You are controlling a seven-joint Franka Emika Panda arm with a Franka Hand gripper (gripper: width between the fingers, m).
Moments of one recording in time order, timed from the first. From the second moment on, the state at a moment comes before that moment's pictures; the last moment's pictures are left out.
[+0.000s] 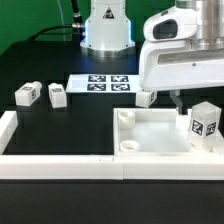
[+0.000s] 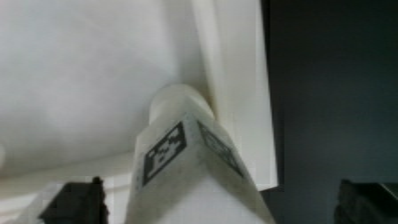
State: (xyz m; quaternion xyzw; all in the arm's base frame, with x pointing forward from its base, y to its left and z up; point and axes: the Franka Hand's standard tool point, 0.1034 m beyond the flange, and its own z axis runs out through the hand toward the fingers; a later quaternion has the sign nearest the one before) arm 0.673 0.109 0.091 -1.00 0.06 -0.03 0.07
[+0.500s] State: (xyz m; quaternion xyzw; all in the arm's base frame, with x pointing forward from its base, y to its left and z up) arm 0.674 0.106 0.091 -0.99 -0.16 -0.04 0.05
